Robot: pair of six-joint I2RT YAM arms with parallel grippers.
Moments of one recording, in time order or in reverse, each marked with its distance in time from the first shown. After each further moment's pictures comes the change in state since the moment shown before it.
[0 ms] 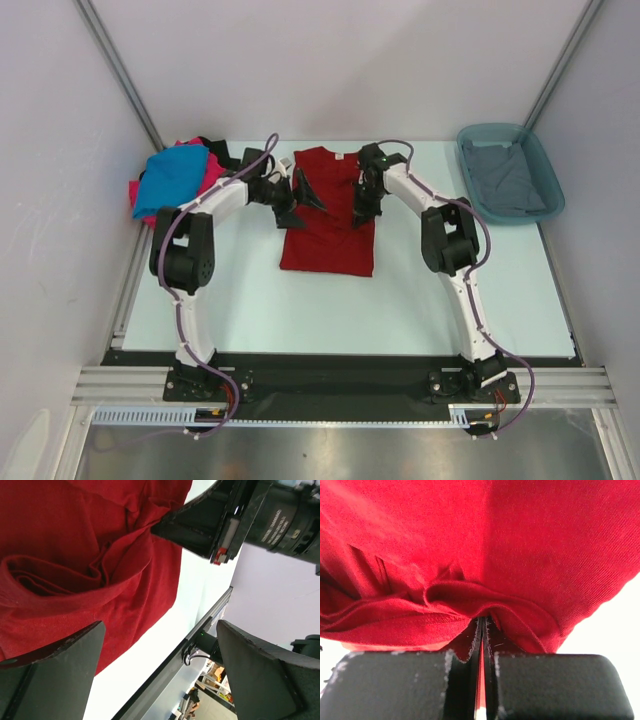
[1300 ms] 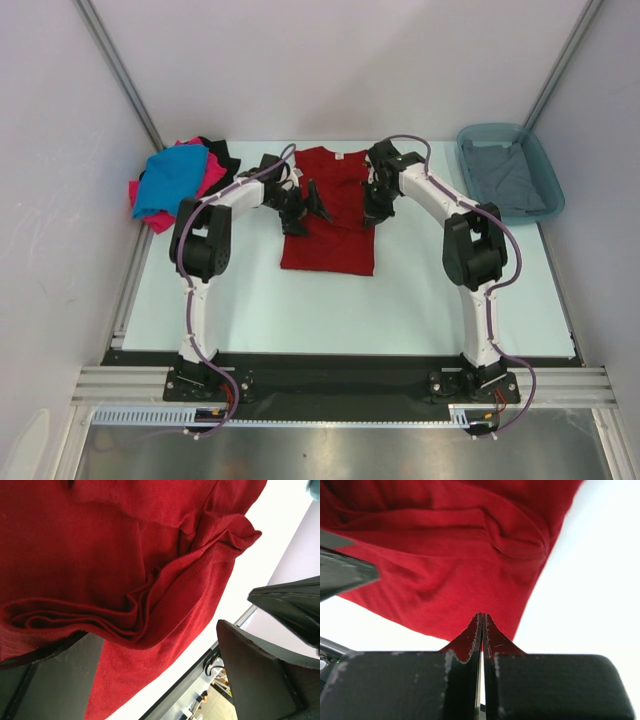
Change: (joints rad) left arm -0.043 0.180 0.123 -0.080 -0.101 0.060; right arm 0.007 -0.284 -0.233 0.007 0.021 -0.070
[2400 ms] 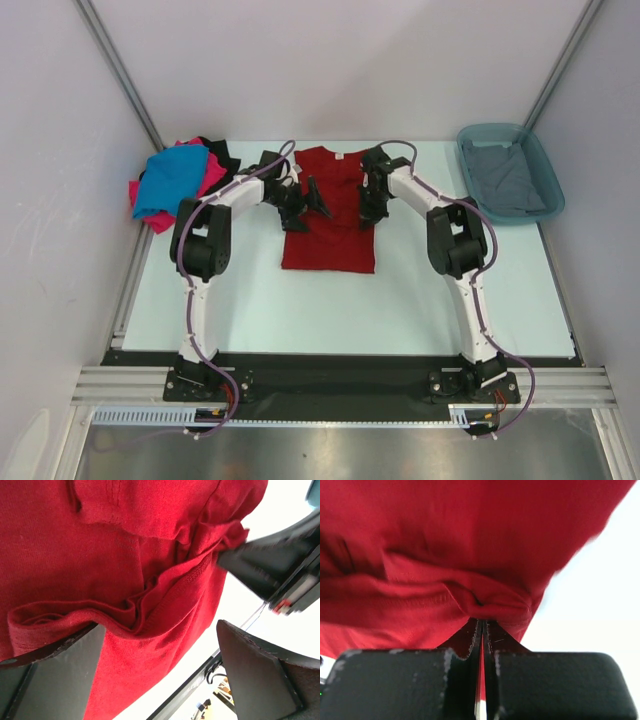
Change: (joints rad) left arm 0.000 0.006 0.034 0.002 -0.035 -0.007; right arm -0.008 0.196 0.090 0.053 0.071 -0.008
